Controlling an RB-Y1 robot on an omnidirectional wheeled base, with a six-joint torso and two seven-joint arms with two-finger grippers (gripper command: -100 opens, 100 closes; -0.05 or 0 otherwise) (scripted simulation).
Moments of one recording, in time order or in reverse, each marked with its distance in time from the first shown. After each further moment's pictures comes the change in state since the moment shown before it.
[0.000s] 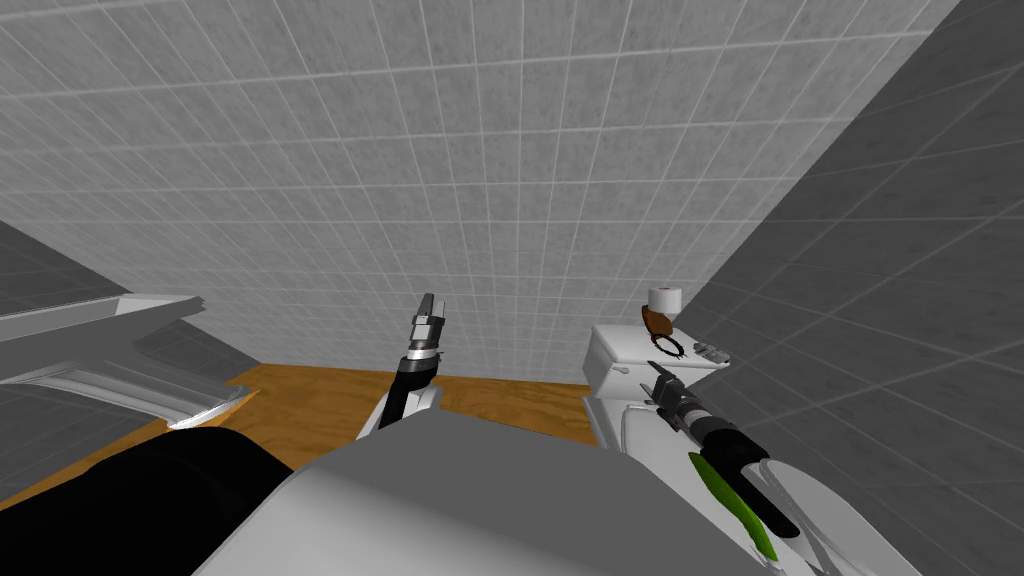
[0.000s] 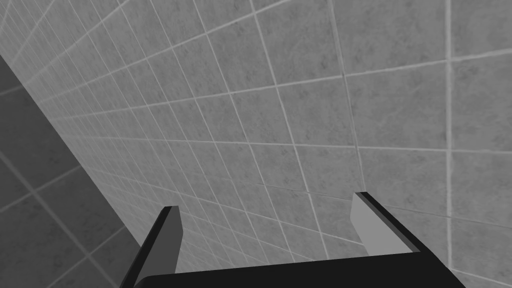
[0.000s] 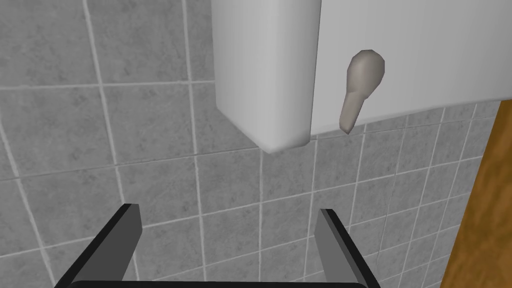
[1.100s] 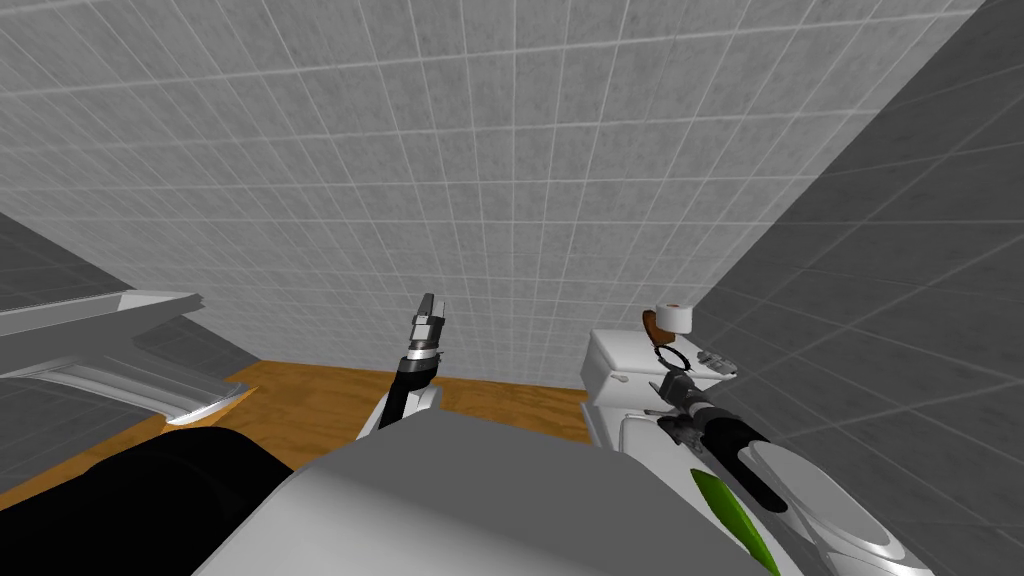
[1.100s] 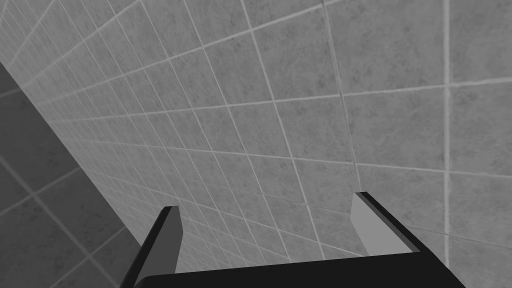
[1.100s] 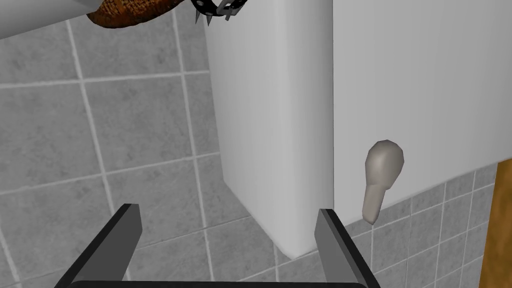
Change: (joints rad) left arm 0.000 0.000 0.000 0.000 0.000 0.000 0.000; right arm -0.074 -0.095 0.055 0.111 0.084 0.119 -0.227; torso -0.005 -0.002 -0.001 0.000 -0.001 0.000
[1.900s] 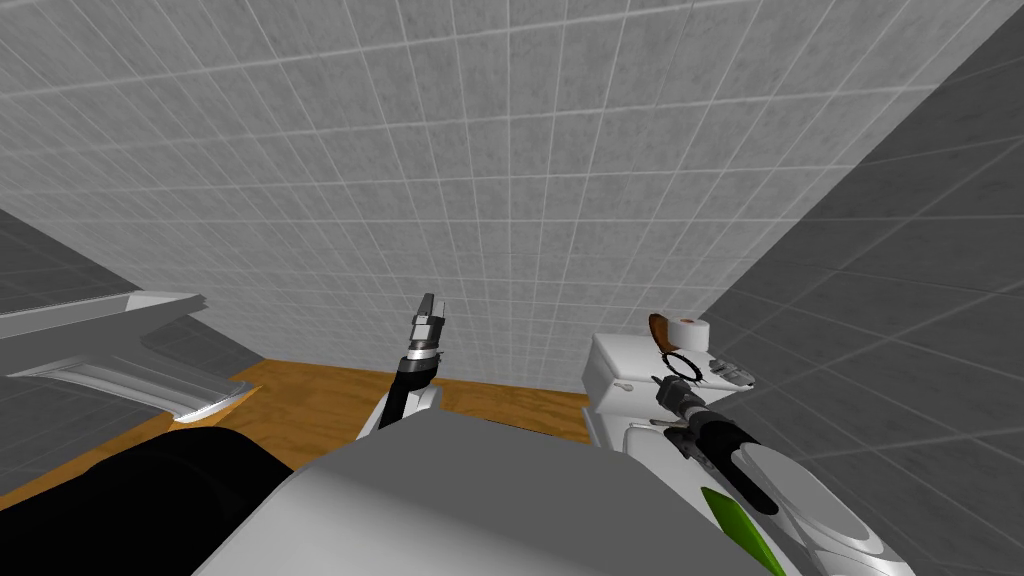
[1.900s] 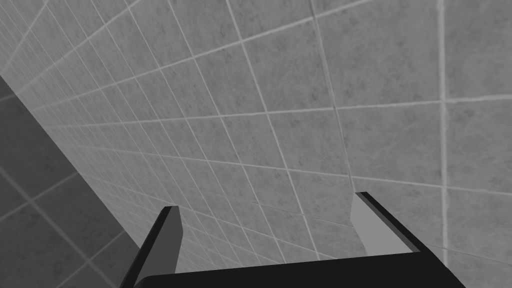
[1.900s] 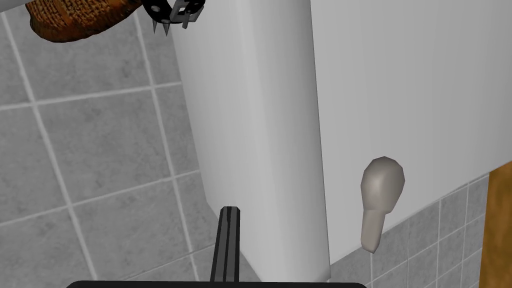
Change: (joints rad) left arm 0.000 0.000 0.000 0.000 0.000 0.000 0.000; right arm -0.009 0.009 0.031 0.049 0.017 0.015 -0.043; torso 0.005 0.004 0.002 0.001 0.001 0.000
